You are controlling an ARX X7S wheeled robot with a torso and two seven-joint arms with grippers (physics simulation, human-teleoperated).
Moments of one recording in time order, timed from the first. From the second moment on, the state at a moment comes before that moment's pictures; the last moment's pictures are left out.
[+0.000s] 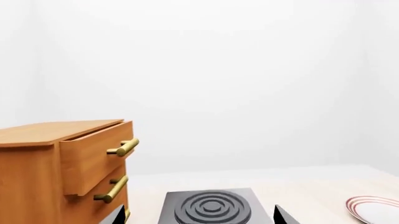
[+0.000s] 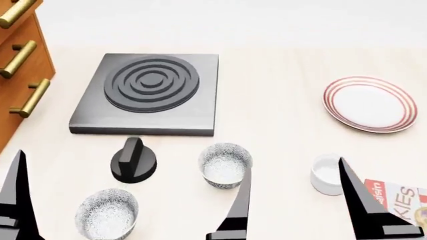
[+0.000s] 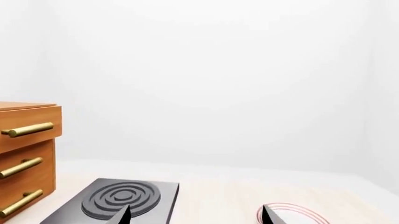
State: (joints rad) left arm -0.21 -0.82 0.28 1.00 -0.83 -0.47 -0.87; right arm 0.54 0.92 -0.74 -1.02 0.92 0.37 1.19
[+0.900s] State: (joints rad) left arm -0.22 -0.84 0.30 0.99 -0.84 -0.44 -0.88; right arm 0.56 0.95 -0.78 -1.02 0.91 0.33 1.21
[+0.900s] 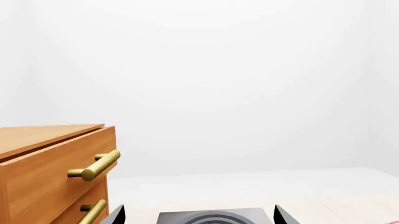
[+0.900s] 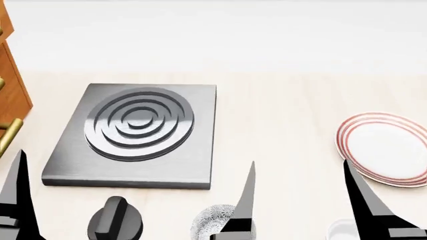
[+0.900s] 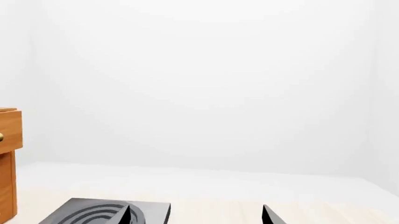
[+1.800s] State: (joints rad) left arm -0.22 -0.85 0.33 0.97 -0.84 -0.42 -0.88; right arm 0.58 0.97 -0.82 -1.02 0.89 0.32 1.23
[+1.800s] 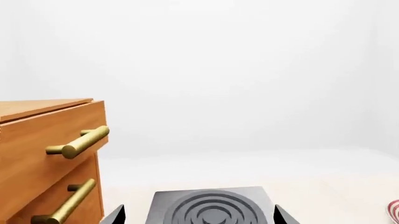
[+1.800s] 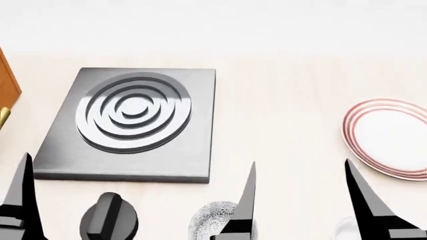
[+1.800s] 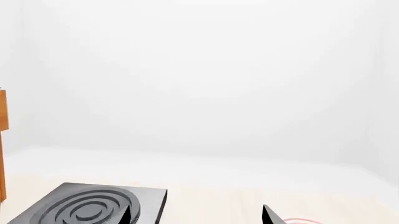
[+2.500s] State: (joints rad) left arm -0.23 -0.85 0.34 0.96 -0.85 -0.41 -0.88; right arm 0.59 0.97 -0.85 -1.01 0.89 0.30 1.23
